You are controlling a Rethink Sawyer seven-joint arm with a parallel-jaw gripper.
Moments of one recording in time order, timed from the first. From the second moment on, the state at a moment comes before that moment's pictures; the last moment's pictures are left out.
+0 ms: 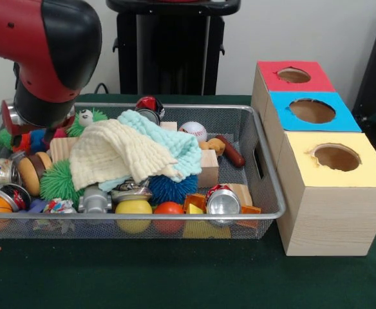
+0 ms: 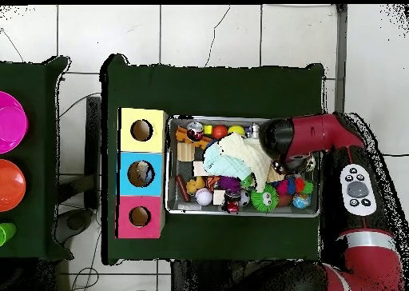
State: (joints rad) arm -0.57 -0.40 0.25 1.18 -0.86 1.20 1.24
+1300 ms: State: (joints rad) arm -0.59 -0.30 0.22 1.13 -0.89 1.19 1.24
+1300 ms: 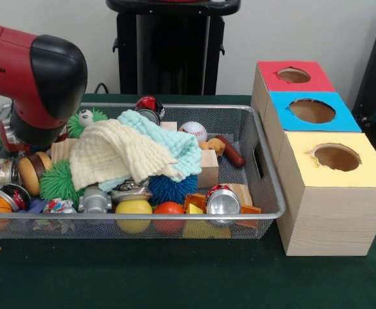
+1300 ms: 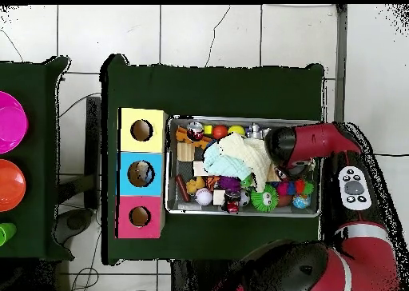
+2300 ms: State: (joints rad) arm -0.73 -0.30 0.31 1.15 -0.82 1.11 1.24
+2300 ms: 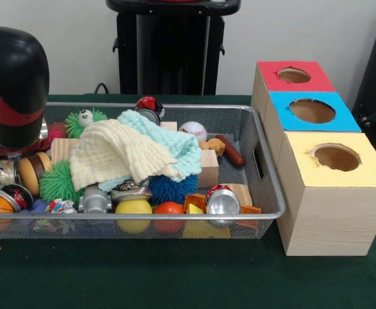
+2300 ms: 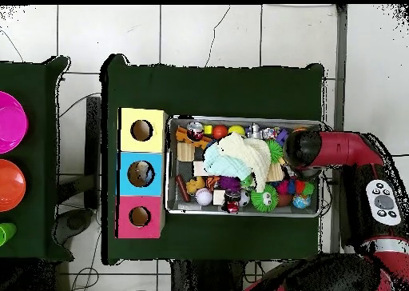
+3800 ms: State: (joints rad) arm -0.74 -0.29 0.32 1.14 -0.82 1.12 1.24
